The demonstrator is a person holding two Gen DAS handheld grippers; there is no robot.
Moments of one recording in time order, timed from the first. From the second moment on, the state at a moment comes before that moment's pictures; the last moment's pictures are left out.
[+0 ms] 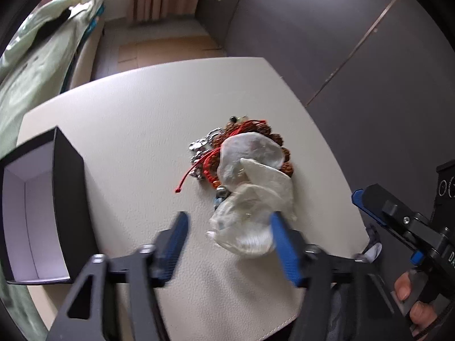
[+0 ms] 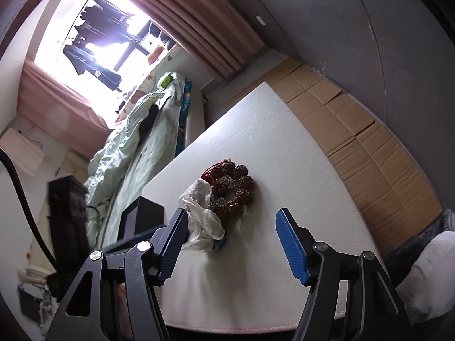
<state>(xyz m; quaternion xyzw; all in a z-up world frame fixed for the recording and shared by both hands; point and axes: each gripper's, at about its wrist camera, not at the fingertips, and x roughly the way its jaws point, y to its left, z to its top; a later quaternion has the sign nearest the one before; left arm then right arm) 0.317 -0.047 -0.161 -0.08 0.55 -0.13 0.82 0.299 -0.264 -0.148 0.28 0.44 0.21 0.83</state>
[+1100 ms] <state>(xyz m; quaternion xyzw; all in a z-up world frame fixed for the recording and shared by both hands) 0.257 0.070 -0.076 -0.21 0.35 -0.07 0.91 0.348 -0.181 -0.164 0.17 0.47 0.24 0.83</state>
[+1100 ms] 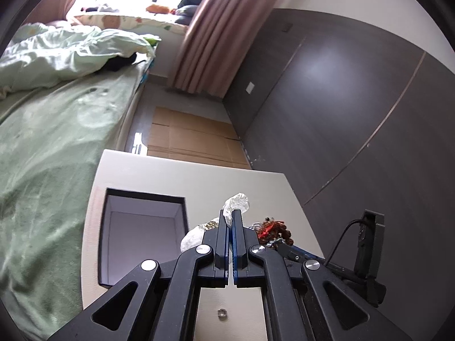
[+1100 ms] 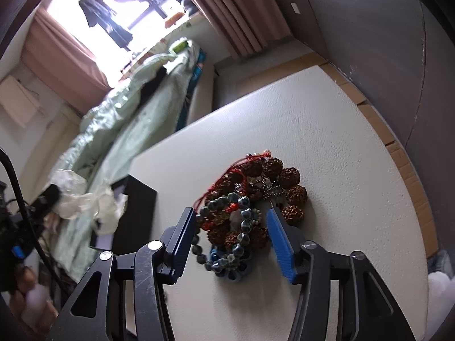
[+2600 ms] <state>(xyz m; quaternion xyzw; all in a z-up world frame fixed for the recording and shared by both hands) 0.225 0.166 -0.086 -0.35 0.30 0.08 0.88 0.342 -0.062 -0.108 0.18 0.46 0.36 0.79</state>
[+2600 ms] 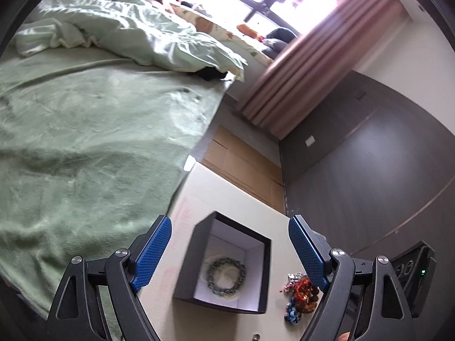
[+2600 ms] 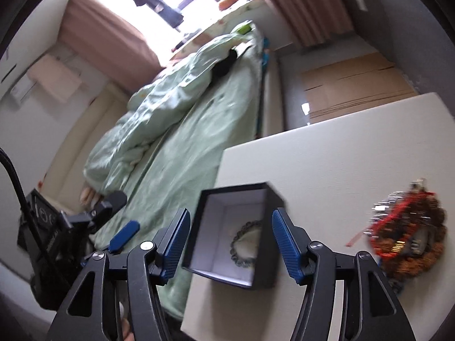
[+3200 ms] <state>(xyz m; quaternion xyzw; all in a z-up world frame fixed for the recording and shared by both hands) 0.215 0.055 -0.079 -0.20 0.40 -0.05 0.89 0.301 -0.214 -0.097 0.23 0.41 0.24 0.85</state>
